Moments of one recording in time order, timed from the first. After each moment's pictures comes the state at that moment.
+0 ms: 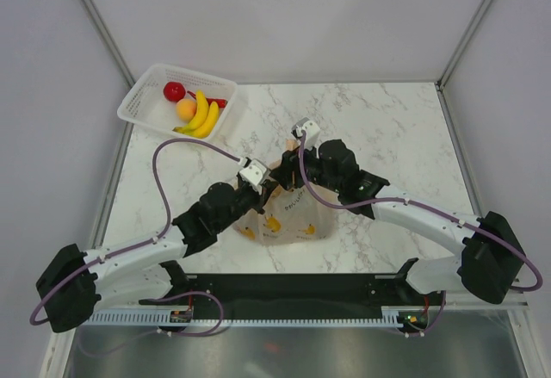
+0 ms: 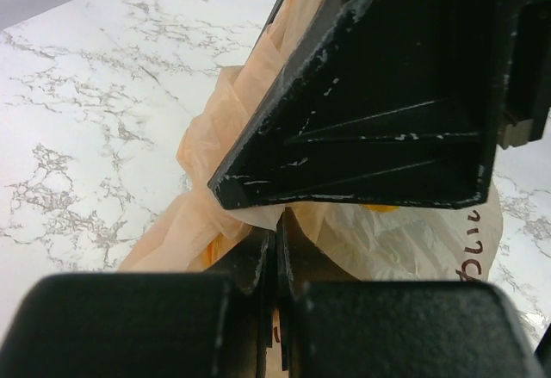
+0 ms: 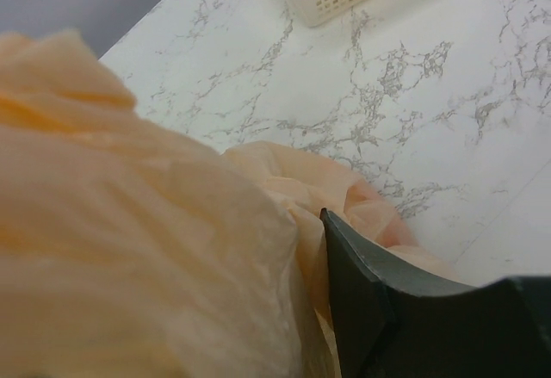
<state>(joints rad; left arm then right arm) -0.91 1.02 0.49 0.39 -0.17 -0.04 0.81 1.32 0.90 0.14 -0.11 0.29</state>
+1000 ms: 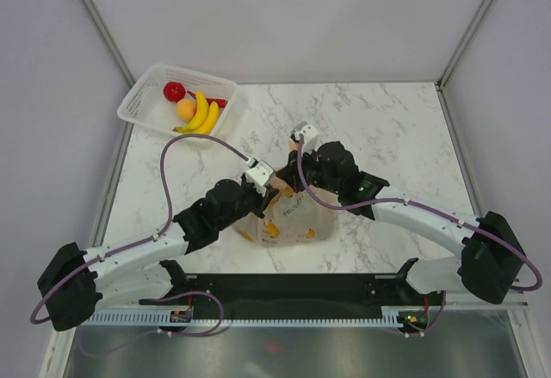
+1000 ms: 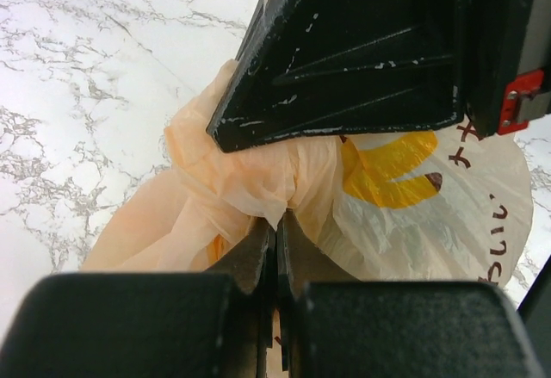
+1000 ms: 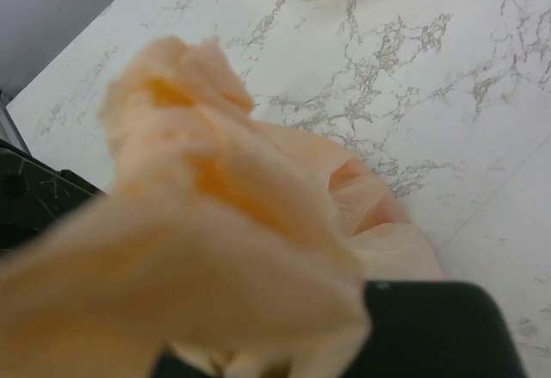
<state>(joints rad) -0.91 1.03 0.54 0.21 -0.10 -0.05 0.82 1.32 0.88 0.11 -0.10 0.26</state>
